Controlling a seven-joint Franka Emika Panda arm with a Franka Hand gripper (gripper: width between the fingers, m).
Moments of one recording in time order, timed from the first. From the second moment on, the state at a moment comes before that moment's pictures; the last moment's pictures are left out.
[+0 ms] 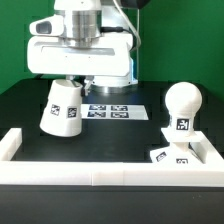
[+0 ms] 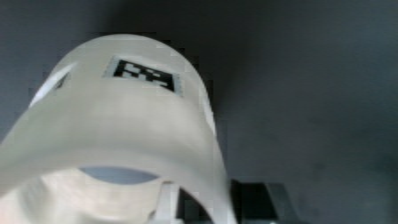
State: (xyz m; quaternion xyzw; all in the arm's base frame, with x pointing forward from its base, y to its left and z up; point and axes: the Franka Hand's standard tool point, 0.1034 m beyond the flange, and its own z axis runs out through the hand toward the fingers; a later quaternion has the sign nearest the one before) arm 0.477 -0.069 0.098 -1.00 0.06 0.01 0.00
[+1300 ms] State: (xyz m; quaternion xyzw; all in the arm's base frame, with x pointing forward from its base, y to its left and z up) arm 0.534 0.039 0.189 -0.99 0.15 0.02 0.06
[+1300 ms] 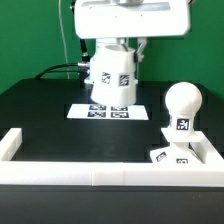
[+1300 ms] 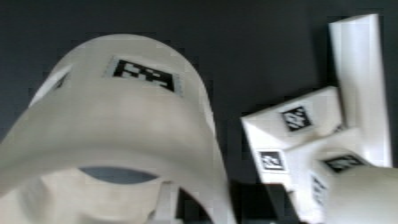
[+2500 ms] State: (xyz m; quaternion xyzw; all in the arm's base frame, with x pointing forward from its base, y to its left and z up) arm 0.616 0.115 0.213 -0.98 0.17 0.02 0.06
